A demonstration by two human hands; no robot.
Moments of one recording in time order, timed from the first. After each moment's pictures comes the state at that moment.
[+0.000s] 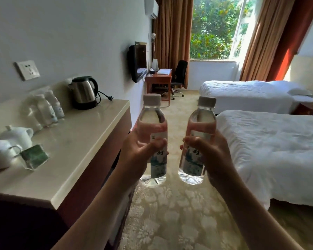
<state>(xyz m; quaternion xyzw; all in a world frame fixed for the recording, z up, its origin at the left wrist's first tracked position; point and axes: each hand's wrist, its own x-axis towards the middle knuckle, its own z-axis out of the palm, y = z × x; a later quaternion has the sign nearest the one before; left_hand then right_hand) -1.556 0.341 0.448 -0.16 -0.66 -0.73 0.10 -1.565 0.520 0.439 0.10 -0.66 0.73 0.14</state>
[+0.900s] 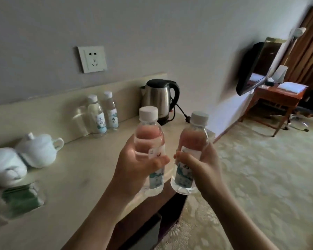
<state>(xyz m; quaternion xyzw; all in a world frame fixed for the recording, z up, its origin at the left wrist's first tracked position) -1.942 0.150 0.393 0.10 -0.66 -0.67 0.32 -2.057 0.280 0.390 0.32 -0.63 0.70 -0.09</state>
